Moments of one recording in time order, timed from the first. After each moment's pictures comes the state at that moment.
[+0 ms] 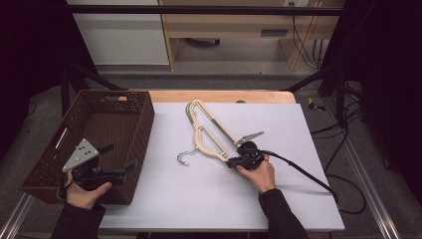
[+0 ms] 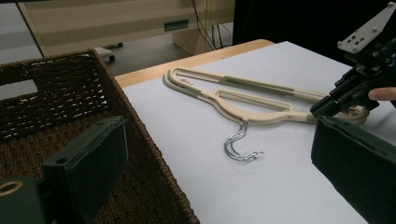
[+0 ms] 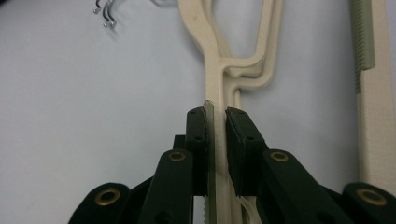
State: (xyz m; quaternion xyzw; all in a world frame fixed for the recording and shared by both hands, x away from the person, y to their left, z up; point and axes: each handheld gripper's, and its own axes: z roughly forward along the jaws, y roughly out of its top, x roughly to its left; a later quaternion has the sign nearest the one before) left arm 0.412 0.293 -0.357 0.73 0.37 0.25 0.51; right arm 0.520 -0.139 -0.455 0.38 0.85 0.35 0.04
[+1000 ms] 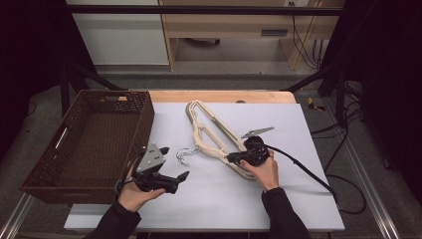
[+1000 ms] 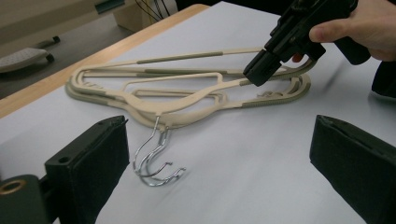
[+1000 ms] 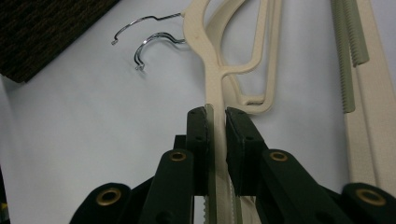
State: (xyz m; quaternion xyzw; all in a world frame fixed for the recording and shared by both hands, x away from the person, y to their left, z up) left arm 0.429 0.161 -0.378 0.82 0.27 0.21 0.46; right arm 0.521 -0.152 -0.436 0.40 0.82 0.41 0.00
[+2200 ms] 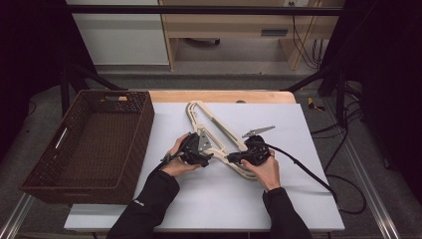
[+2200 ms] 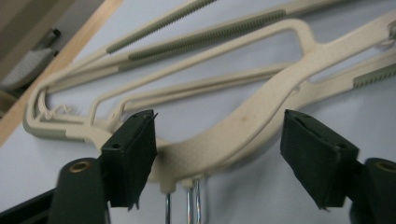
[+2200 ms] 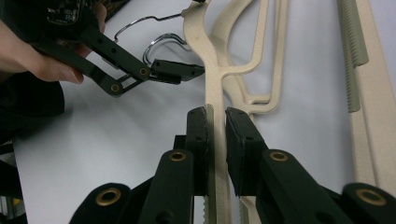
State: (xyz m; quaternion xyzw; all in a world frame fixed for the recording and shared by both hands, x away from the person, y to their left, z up) left arm 0.536 0.076 -0.449 0.89 0.17 0.28 0.31; right arm 0.520 -0.154 -0.431 0.40 0.82 0.41 -0.01
